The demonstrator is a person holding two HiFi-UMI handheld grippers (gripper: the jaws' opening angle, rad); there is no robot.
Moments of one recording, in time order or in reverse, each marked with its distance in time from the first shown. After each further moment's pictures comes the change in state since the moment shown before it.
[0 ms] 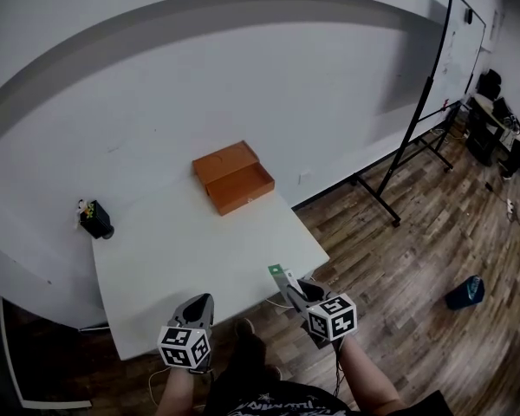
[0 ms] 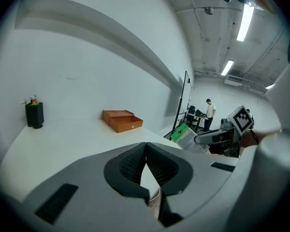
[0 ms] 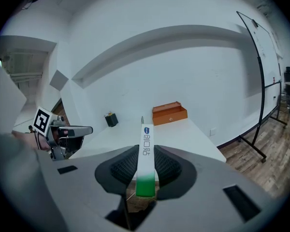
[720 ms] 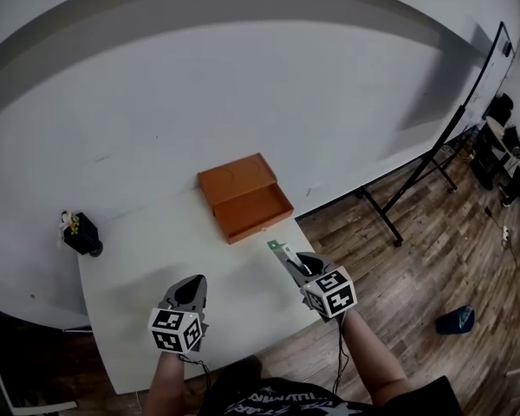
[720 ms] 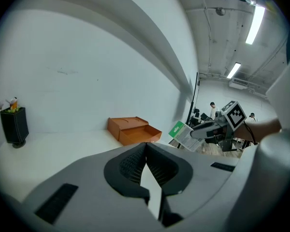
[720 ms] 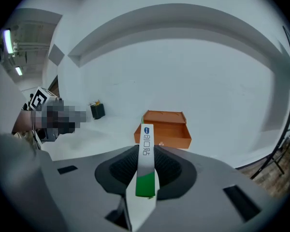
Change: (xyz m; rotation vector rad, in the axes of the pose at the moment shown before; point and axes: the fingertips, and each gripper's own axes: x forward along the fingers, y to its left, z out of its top) left arm 0.145 0.131 0.084 -0.021 -0.030 0.012; right arm 0.183 -0.083 0.137 -0.307 0.097 -0.022
